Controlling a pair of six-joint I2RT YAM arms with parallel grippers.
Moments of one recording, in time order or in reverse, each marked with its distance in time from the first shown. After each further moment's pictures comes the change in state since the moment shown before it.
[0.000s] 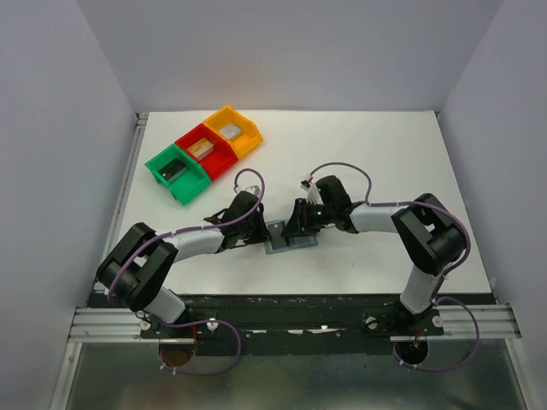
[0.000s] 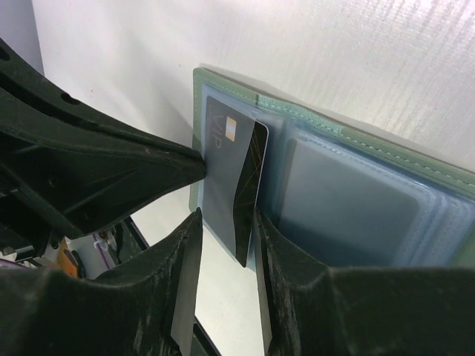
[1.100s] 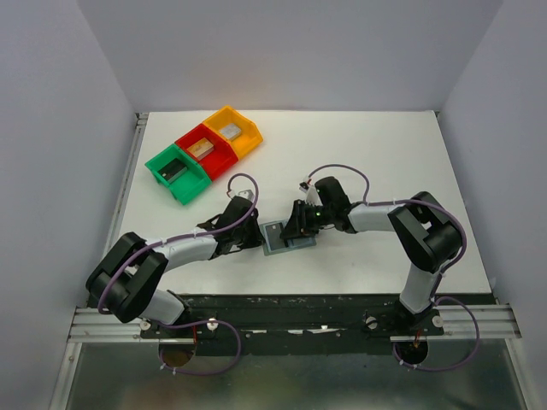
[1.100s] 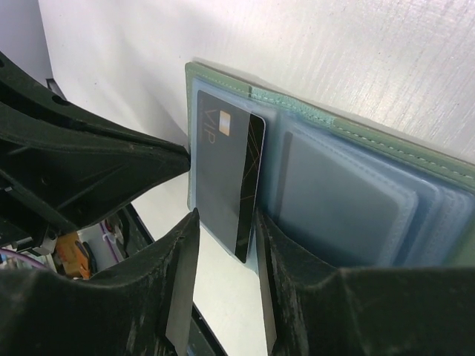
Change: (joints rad) left arm 0.005 -0.087 -0.069 -0.030 -0.048 0.003; right arm 0.000 0.031 0.002 0.023 -0.039 0.017
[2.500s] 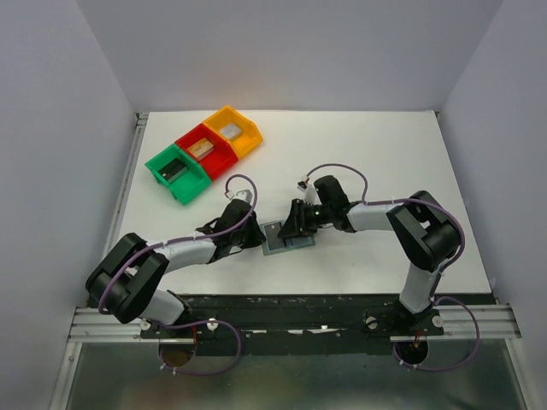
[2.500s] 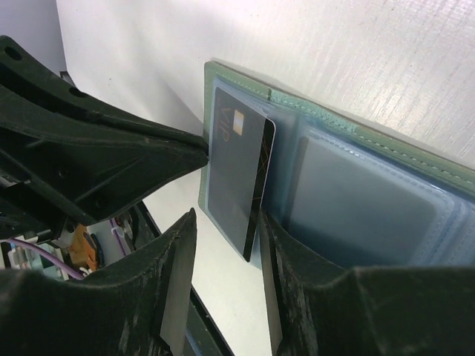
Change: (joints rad) left arm 0.000 -0.014 -0.054 0.122 -0.016 -0.010; right arm 0.002 0.010 0.016 0.011 -0.037 0.003
